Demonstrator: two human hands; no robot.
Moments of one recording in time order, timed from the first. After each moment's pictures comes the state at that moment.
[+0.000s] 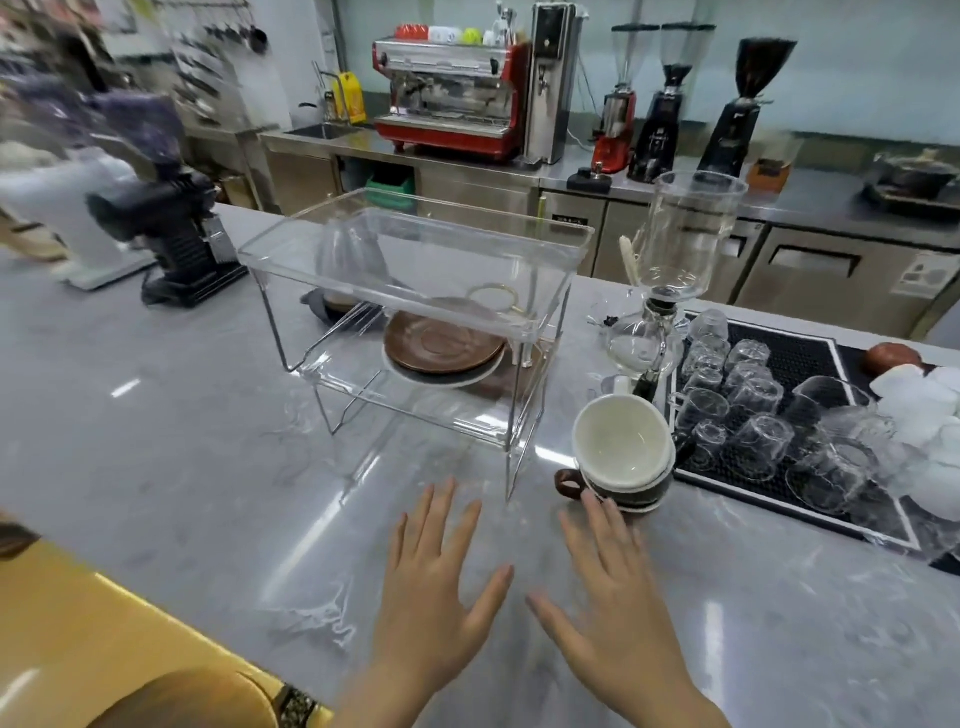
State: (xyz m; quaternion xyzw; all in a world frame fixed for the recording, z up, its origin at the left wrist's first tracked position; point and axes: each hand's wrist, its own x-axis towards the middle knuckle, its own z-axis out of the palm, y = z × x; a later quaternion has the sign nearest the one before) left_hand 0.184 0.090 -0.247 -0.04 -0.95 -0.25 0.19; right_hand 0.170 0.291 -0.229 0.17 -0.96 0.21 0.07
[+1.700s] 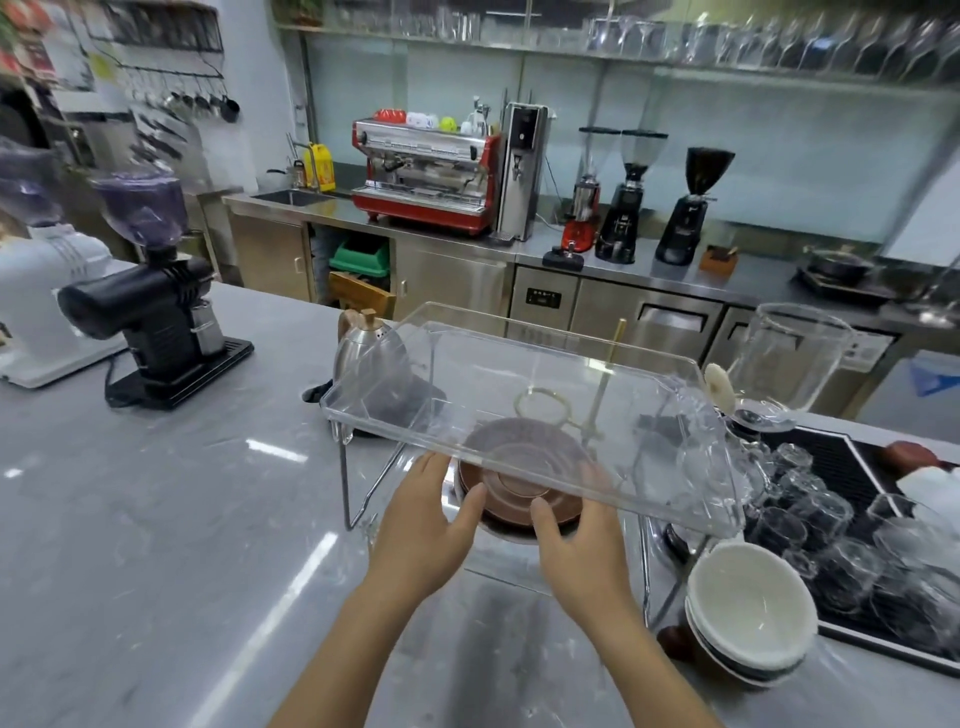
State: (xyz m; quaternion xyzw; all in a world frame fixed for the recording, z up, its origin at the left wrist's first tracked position) left_hand 0.000 -0.065 -0.146 -0.04 -0.87 -0.46 0.16; right_hand 0.017 0.102 -0.132 -0.01 -0.85 0.51 0.13
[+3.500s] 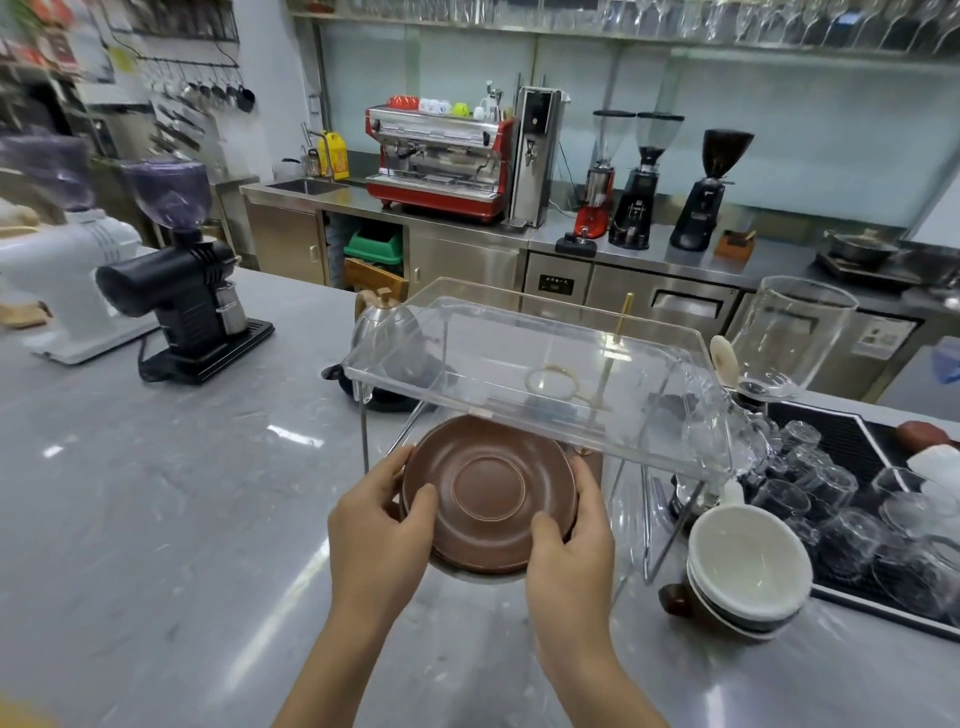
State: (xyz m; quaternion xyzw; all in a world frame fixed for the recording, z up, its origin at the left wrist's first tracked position) left_hand 0.079 -0.078 -0.120 0.11 -0.76 -0.61 0.21; right_hand 0.087 0.059 -0.114 -0.10 -0.71 0.68 0.12
